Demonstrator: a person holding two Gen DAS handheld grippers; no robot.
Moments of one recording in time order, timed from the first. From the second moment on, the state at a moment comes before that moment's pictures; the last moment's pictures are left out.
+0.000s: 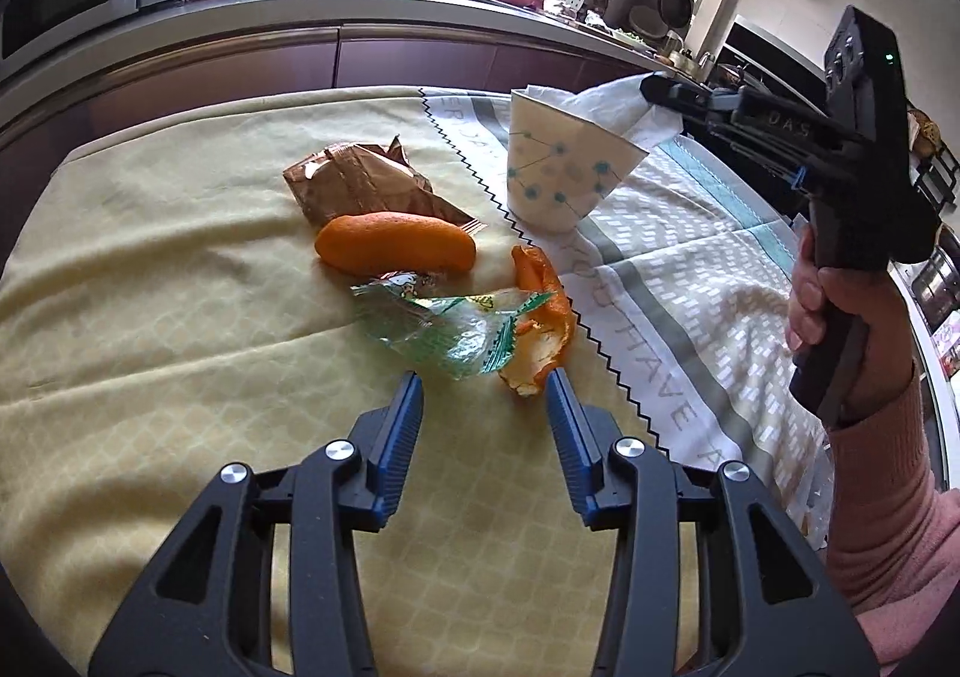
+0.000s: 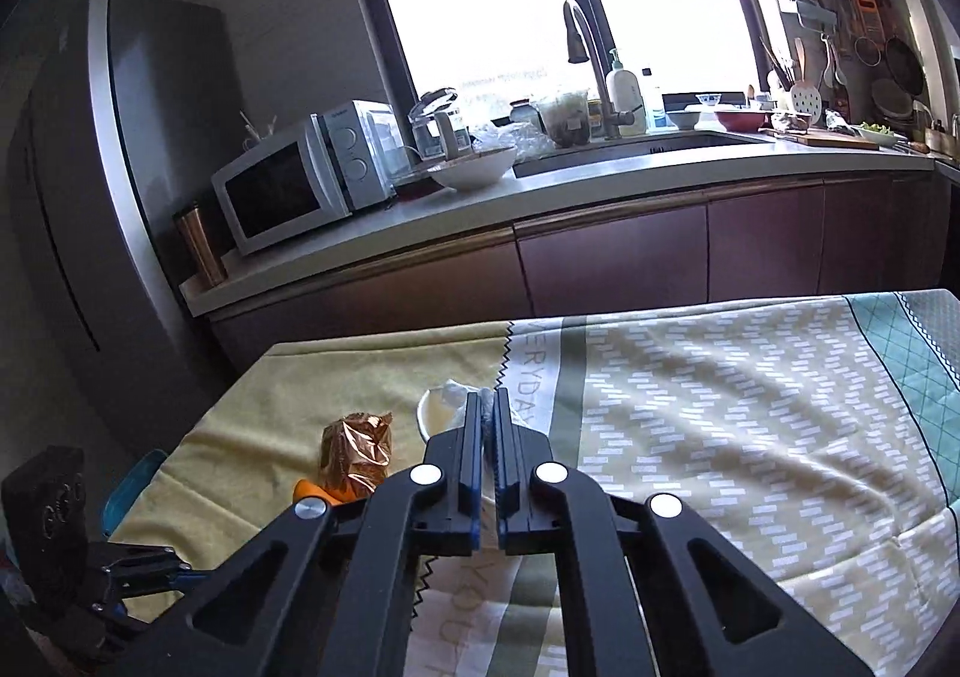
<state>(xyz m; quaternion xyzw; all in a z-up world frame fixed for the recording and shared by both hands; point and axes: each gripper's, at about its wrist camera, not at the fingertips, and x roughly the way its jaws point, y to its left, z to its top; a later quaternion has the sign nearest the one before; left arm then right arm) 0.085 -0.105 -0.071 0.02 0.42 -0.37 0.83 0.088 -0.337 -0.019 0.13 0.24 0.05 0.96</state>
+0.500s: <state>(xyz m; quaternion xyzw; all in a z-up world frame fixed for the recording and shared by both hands) 0.095 -0.144 -0.082 0.05 0.45 -0.37 0.81 0.046 -0.344 0.030 0.17 0.16 0.10 0.97</state>
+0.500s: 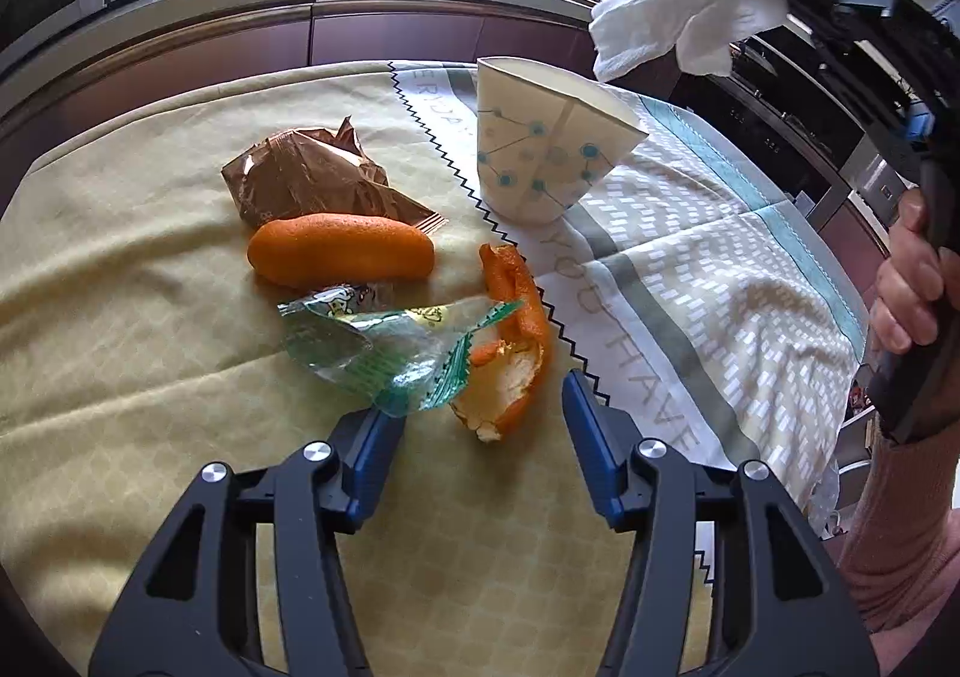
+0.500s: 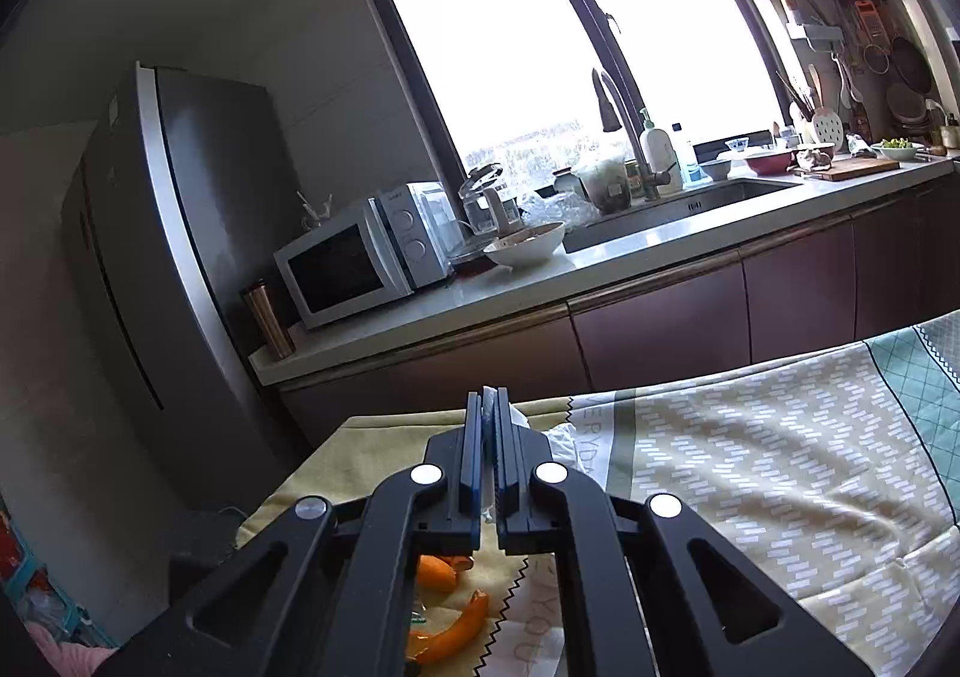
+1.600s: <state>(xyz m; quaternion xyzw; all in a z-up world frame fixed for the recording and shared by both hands) 0.044 -0.074 -0.057 0.03 0.40 -0.38 0.83 0.030 -0.298 -0.005 0.23 0.21 0.22 0.93</state>
